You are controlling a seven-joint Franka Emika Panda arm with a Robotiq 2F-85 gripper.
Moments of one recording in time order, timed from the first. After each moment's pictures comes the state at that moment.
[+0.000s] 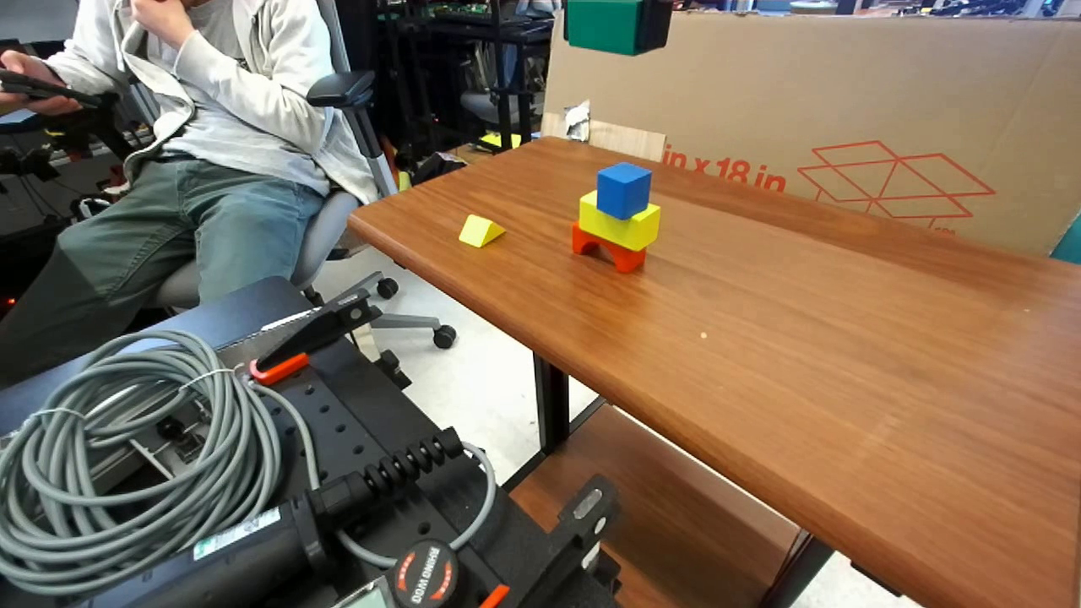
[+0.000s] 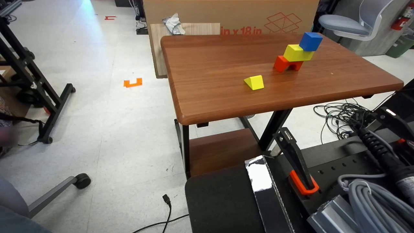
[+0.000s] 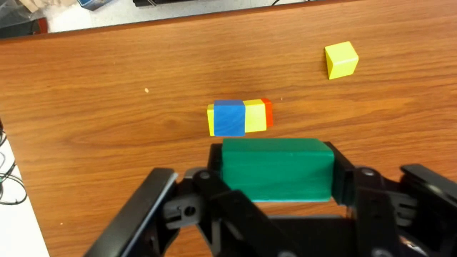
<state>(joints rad) 0.04 0.11 0.00 -2.19 0.00 2.24 0.10</state>
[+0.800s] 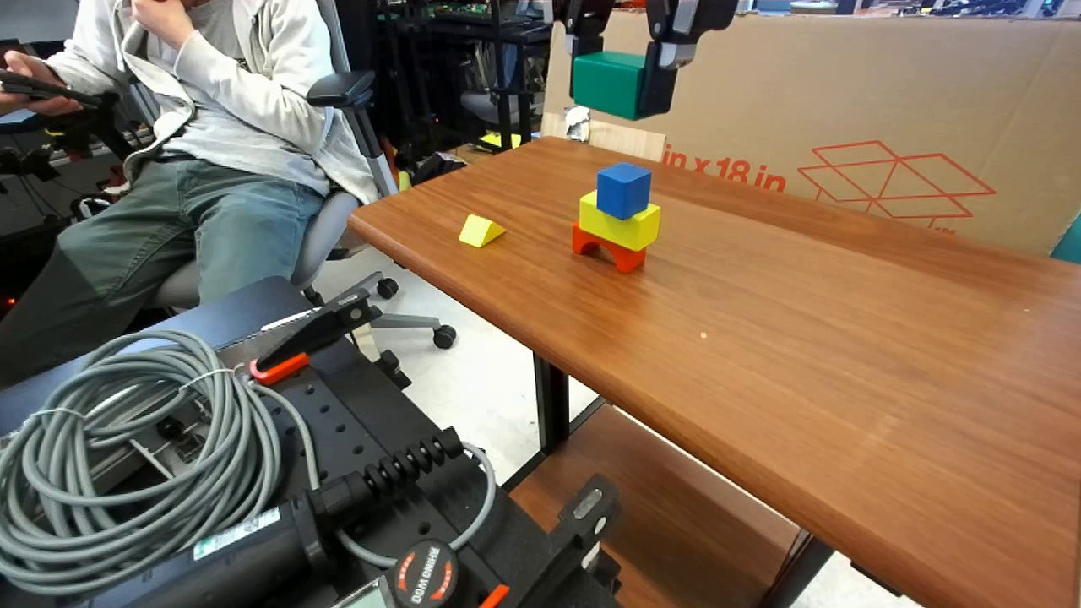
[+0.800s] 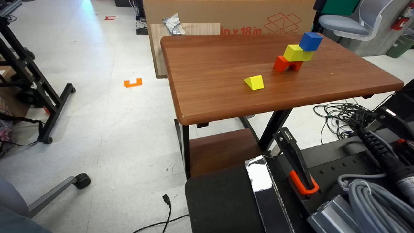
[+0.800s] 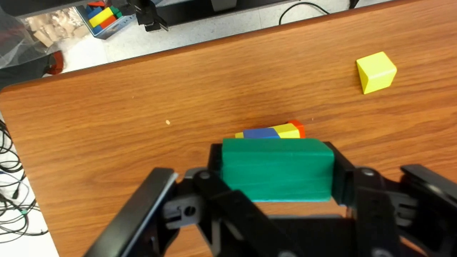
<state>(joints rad) 0.02 0.14 -0.02 -2.23 -0.02 2.27 0.17</state>
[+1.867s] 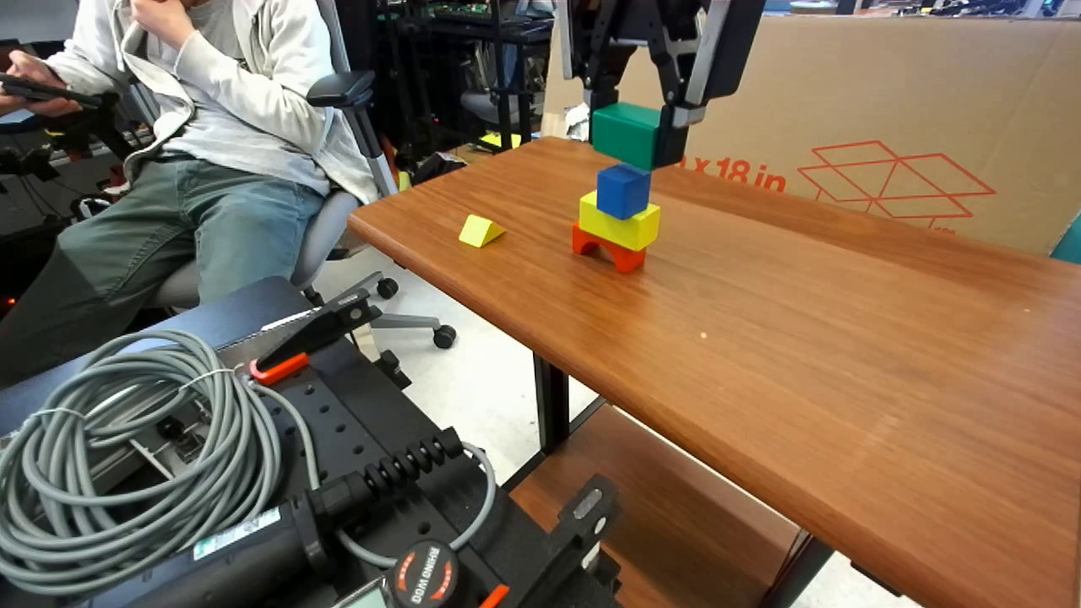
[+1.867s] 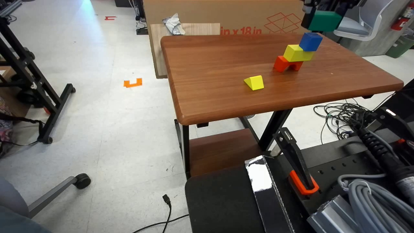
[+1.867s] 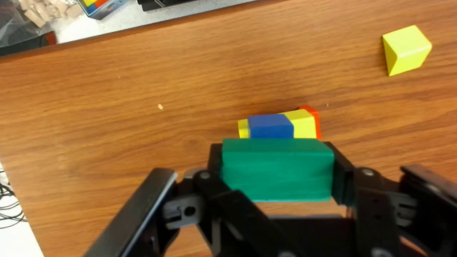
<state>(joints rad) 0.02 0.22 -0.02 -2.23 -0.04 2.40 0.17</state>
